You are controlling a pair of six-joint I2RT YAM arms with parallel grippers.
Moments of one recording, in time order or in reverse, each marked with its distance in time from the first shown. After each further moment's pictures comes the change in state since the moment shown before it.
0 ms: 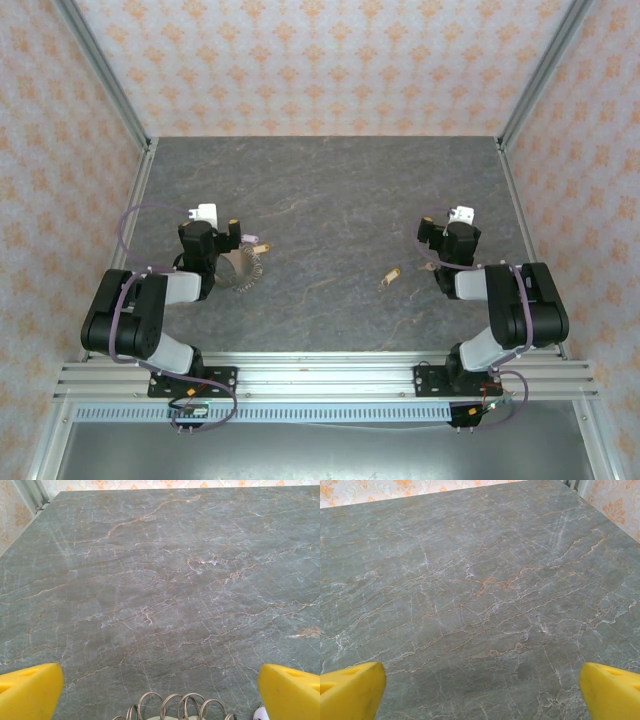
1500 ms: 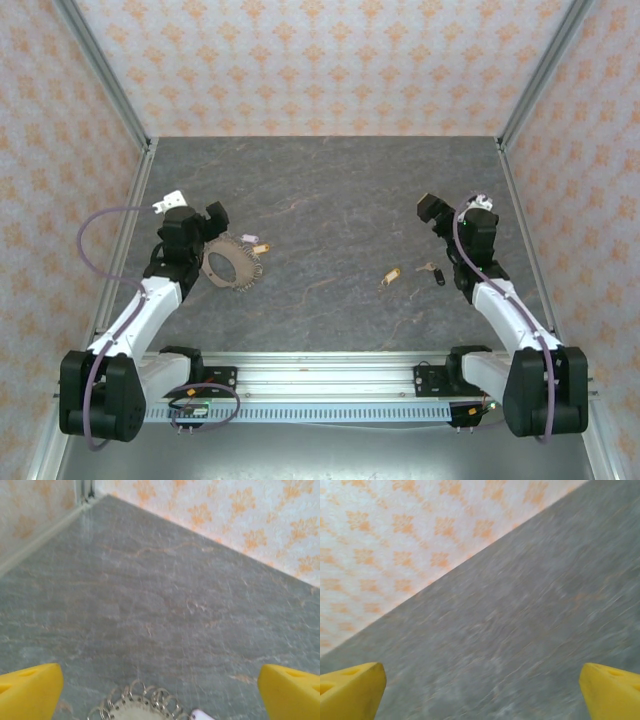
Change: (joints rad) left arm 0.005 -0.417 0.200 -0.681 -0.020 -0.425; right arm 0.001 -0.465 0.136 -0.524 -0.306 0.542
